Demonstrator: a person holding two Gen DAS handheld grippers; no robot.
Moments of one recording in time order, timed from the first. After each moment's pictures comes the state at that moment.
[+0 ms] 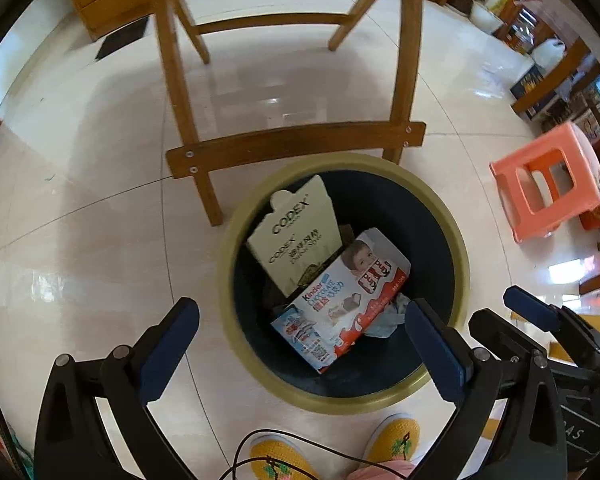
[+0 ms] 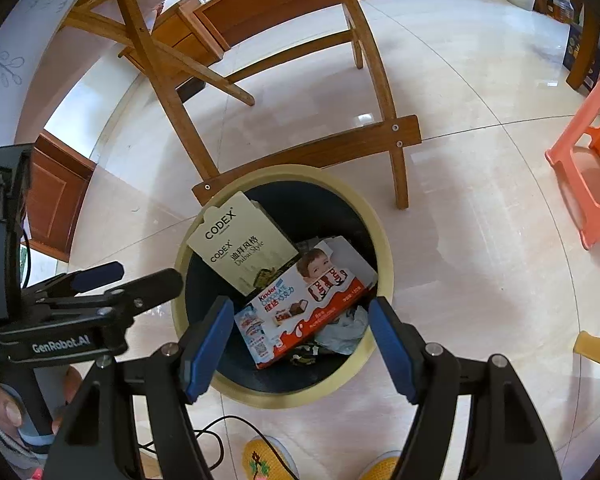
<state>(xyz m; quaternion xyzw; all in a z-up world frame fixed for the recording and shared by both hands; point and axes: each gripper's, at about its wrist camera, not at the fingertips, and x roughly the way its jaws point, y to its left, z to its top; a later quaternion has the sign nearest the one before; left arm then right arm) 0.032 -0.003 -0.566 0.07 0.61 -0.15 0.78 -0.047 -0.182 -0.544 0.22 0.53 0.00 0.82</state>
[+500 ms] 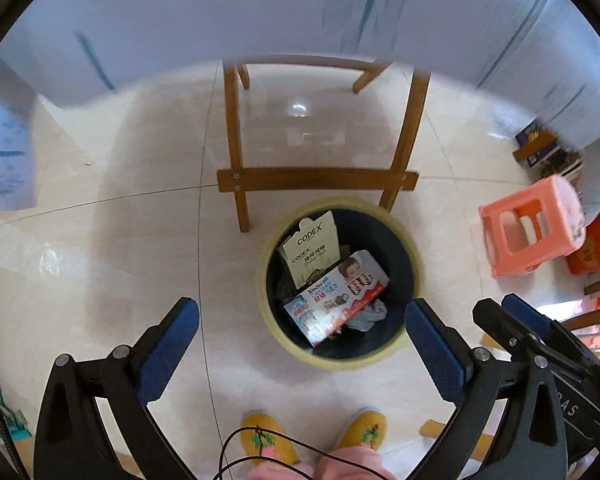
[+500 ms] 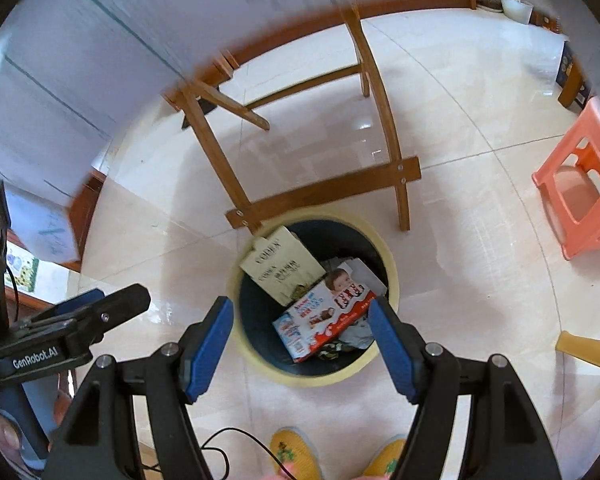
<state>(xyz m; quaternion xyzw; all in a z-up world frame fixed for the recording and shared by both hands) 0.003 0.031 -0.432 0.02 0.59 -0.11 0.80 -0.057 -0.178 -0.419 0.23 0.52 0.00 0.82</state>
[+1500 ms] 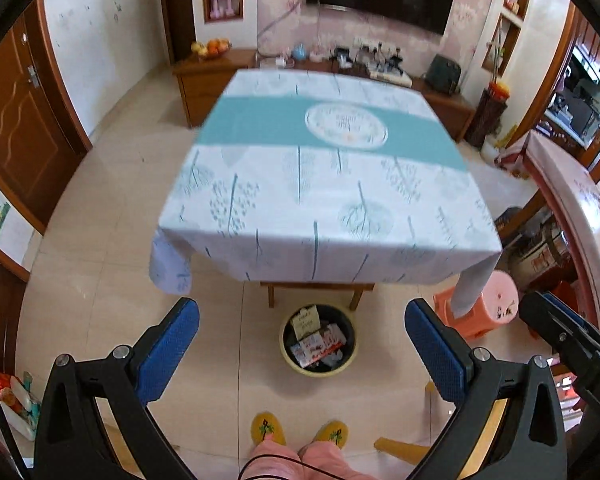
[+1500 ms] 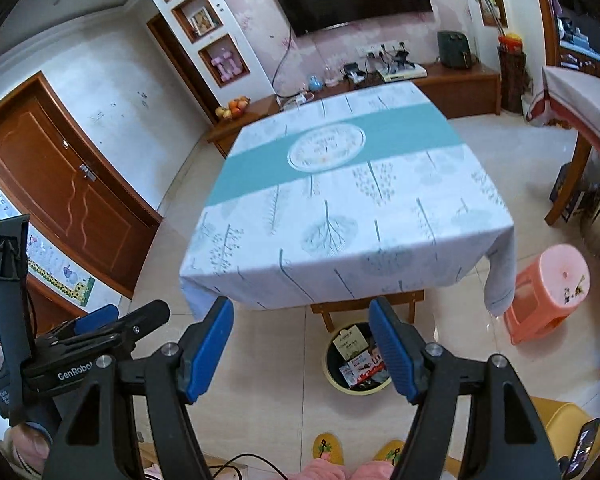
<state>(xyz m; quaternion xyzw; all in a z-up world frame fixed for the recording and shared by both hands) -0.072 0.050 0.005 0.00 0.48 -0.07 0.88 -0.108 -0.167 0.005 0.18 0.42 0.03 0.89</state>
